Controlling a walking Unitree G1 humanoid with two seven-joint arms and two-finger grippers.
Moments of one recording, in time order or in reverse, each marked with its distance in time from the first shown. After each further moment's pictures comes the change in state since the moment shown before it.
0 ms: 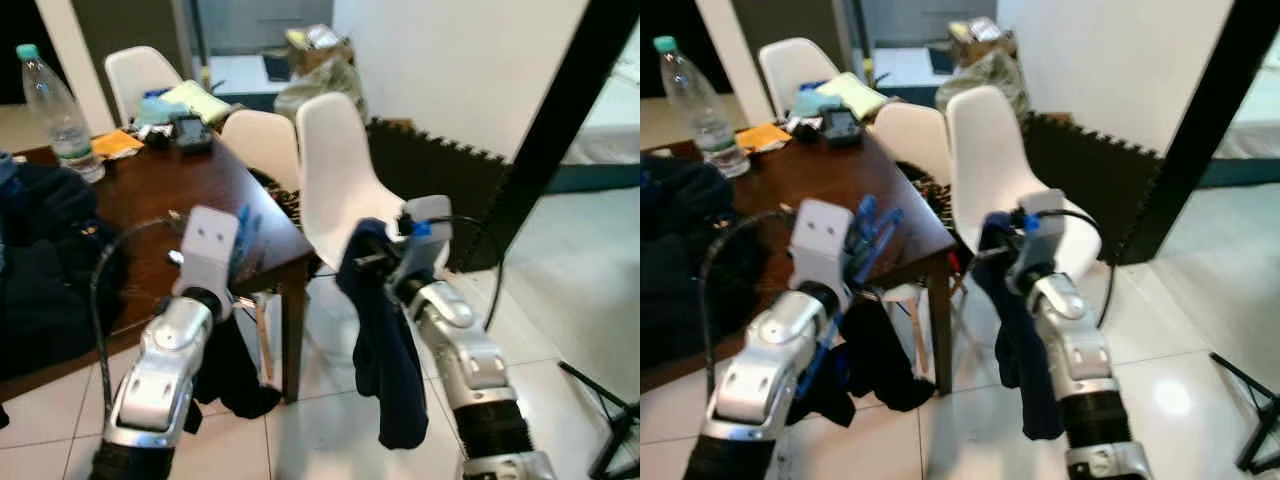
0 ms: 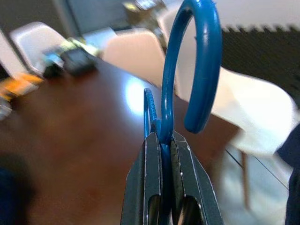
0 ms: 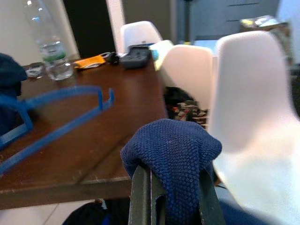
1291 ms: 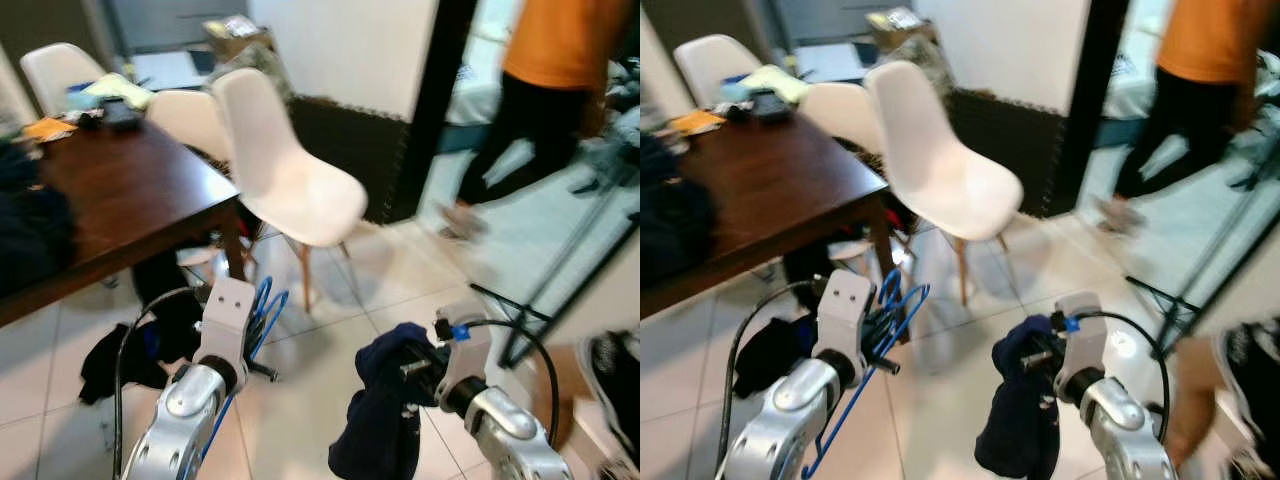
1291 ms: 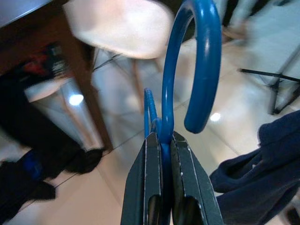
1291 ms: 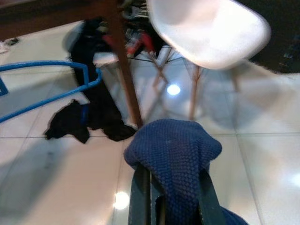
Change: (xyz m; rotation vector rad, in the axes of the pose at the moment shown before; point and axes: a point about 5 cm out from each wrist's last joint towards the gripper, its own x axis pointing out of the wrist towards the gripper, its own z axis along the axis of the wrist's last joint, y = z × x) left arm -0.052 -0.036 -0.073 -0.136 0.286 -0.155; right arm -0.105 -0.021 -0.077 0.030 0.318 -0.045
